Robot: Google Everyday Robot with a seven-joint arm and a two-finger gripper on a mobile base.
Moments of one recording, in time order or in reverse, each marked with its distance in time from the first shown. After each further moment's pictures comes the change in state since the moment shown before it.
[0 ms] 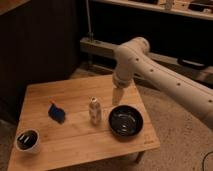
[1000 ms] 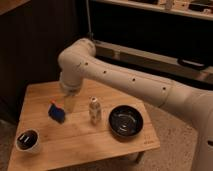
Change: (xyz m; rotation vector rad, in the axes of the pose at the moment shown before) arm 0.231 -0.069 0.007 0.039 0.222 -0.432
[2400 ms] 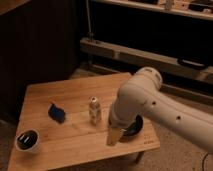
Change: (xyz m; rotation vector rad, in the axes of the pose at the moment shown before) arm -0.087 -0.197 -0.066 0.011 -0.063 0.282
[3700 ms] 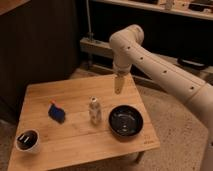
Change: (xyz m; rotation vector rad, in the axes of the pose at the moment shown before) arm -0.082 0.258 0.007 -0.106 -0.248 0.110
